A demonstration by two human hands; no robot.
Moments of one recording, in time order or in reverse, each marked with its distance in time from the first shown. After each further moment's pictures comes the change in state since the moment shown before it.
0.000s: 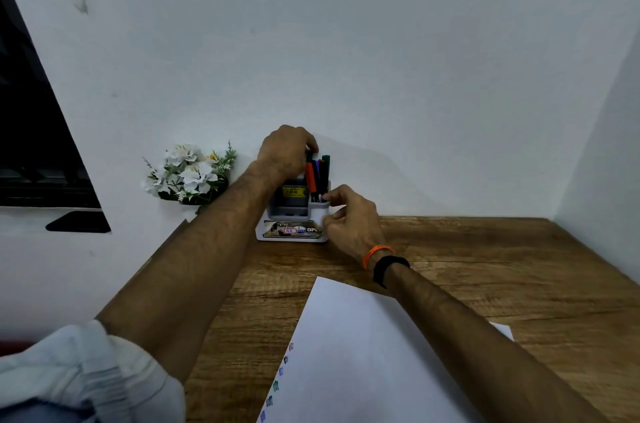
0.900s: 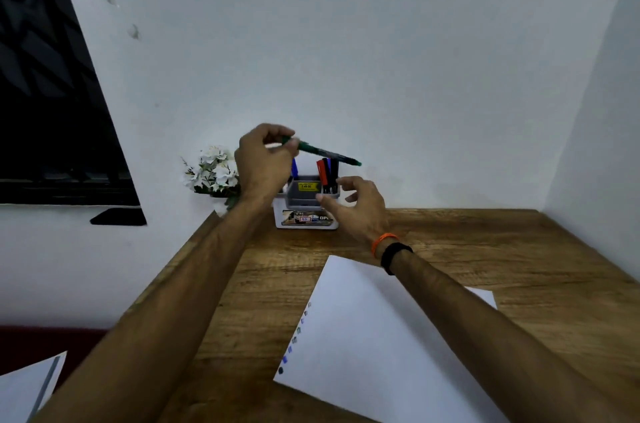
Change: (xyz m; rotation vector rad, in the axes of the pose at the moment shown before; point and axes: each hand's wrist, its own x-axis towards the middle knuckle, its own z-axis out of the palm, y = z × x) left_hand -0.117 0.022 -0.064 -0.860 0.528 -0.319; right_hand -0.037 -0.039 -0.020 0.134 0.082 0.033
